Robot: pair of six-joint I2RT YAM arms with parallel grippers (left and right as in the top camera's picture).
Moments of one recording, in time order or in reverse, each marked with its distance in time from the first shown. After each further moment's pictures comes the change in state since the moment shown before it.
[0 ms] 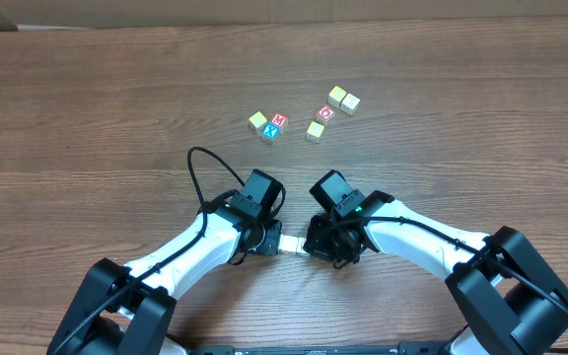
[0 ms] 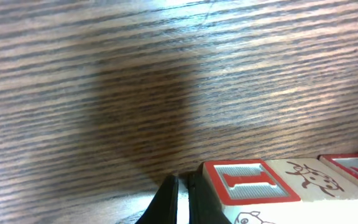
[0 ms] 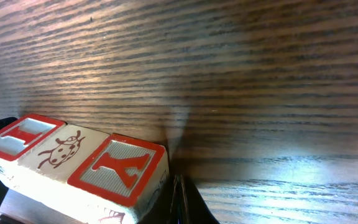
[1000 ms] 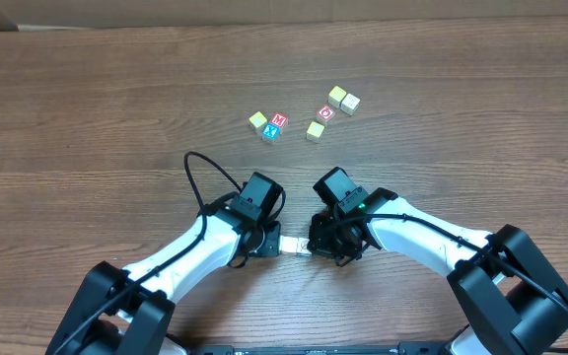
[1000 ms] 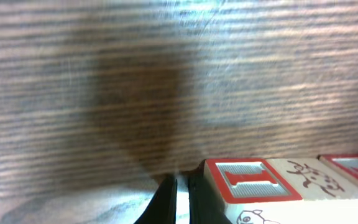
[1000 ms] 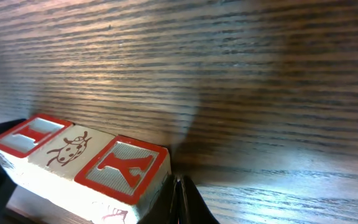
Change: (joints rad) left arm -0.004 -0.013 -0.009 -0.008 0.006 -0.106; right arm -0.024 0.000 0.002 -0.003 -0.016 -0.099
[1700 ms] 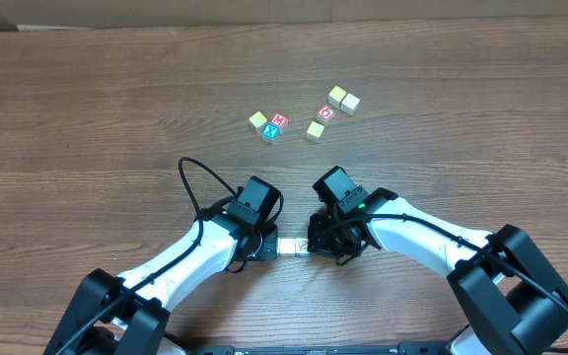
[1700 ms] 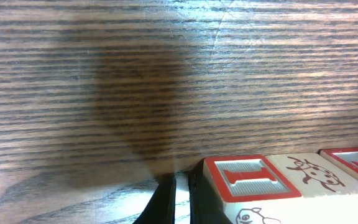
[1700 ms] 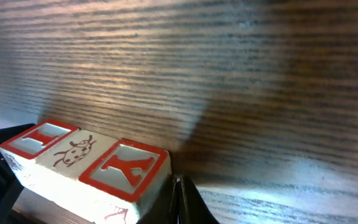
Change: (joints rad) left arm -0.002 -0.043 -0.030 -0.017 -0.008 -0.060; right arm -0.002 0.000 0.000 0.019 0.001 -0.060
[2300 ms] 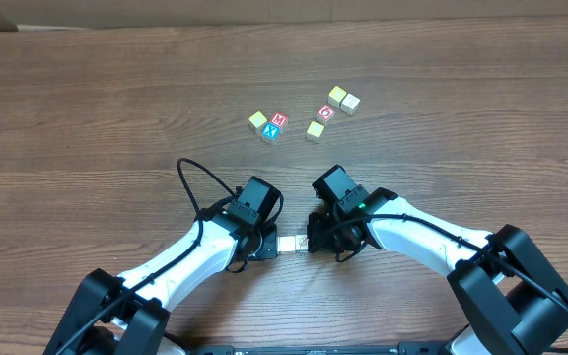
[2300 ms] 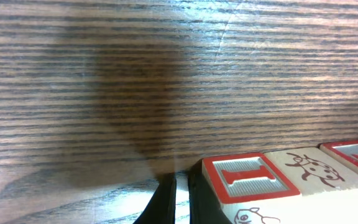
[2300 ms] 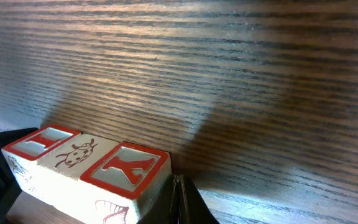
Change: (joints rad) left arm 0.000 0.000 0.000 0.000 -0.003 -0.029; right arm 0.000 0.000 0.000 0.037 0.033 -0.072
